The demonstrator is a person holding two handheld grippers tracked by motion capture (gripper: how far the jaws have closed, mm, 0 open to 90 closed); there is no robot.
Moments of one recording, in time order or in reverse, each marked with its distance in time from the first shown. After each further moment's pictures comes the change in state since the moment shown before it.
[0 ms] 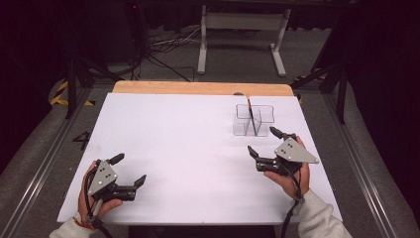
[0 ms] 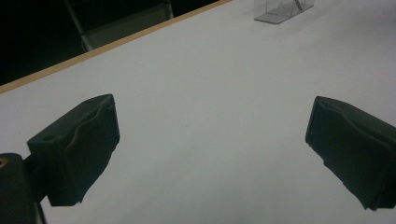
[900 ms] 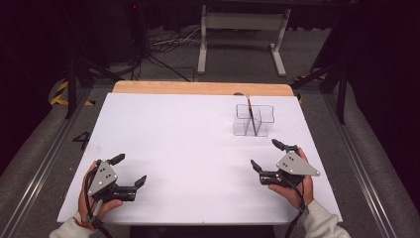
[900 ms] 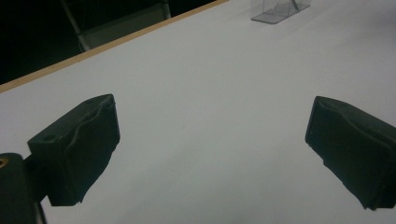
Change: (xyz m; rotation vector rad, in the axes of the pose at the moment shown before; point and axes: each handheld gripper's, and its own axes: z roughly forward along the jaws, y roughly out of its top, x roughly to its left) left arm 0.000 0.000 0.000 0.001 -0.010 0.006; right arm 0.008 -0.032 -0.015 0.043 0.033 -0.028
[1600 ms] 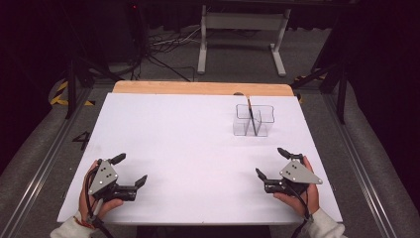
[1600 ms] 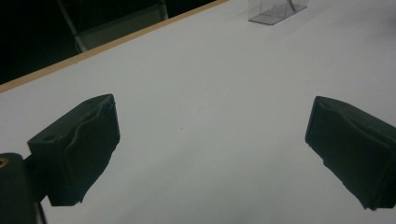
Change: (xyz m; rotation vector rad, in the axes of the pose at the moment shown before) left arm 0.001 0.000 0.002 -0.007 -0.012 -0.004; right arm 0.003 -0.022 -0.015 0.068 -0.016 0.002
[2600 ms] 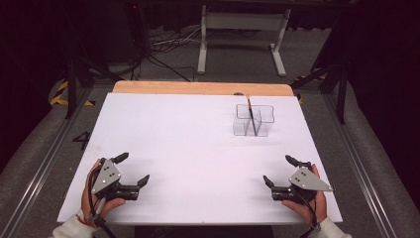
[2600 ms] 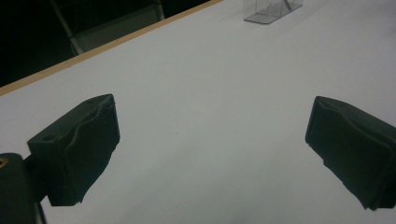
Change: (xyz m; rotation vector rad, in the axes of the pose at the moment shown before) left arm -0.003 0.003 0.006 0.003 -0.016 0.020; right arm -0.003 -0.022 -0.018 0.020 -0.004 0.052
